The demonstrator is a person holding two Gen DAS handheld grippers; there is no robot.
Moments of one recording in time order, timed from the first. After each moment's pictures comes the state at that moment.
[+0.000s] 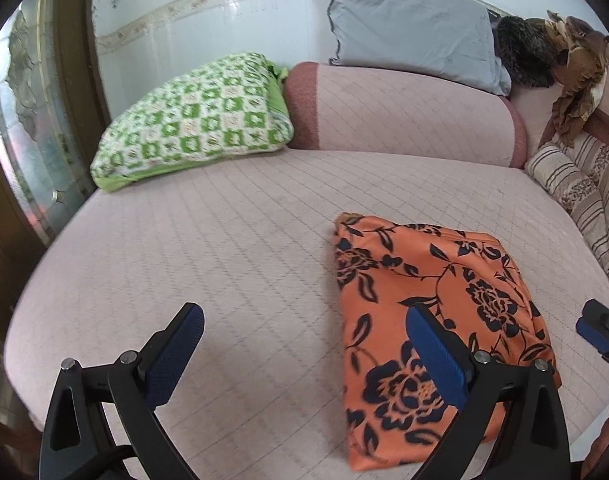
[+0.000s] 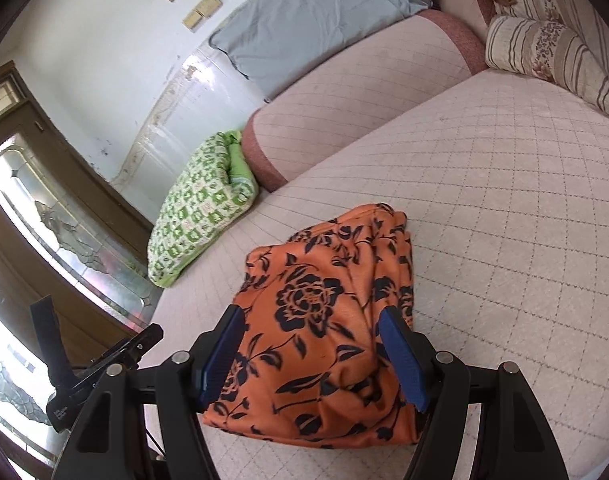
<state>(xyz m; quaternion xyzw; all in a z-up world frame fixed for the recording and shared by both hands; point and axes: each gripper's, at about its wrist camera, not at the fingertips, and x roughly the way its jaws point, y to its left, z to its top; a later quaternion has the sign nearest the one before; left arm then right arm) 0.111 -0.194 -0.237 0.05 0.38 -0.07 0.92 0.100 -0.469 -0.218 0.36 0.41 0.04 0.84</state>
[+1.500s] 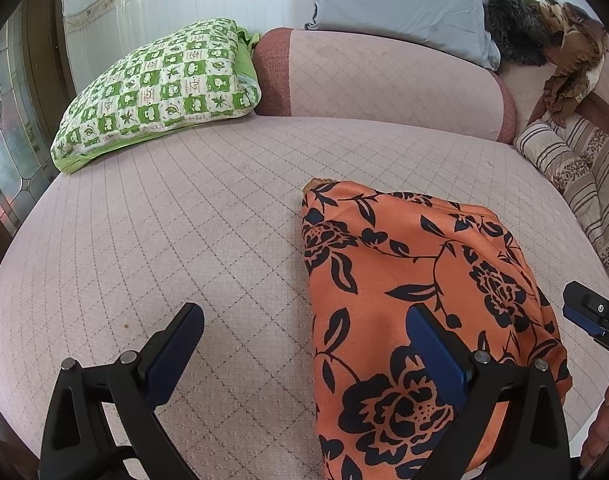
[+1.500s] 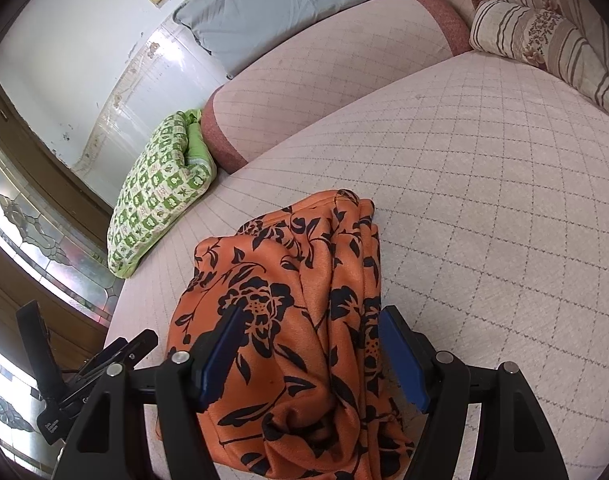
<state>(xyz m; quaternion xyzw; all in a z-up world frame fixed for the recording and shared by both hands) 0.138 -0.207 -0.271 0.05 0.43 -0.11 0.90 0.131 -0.474 -0.252 0.34 0.46 0.00 0.82</state>
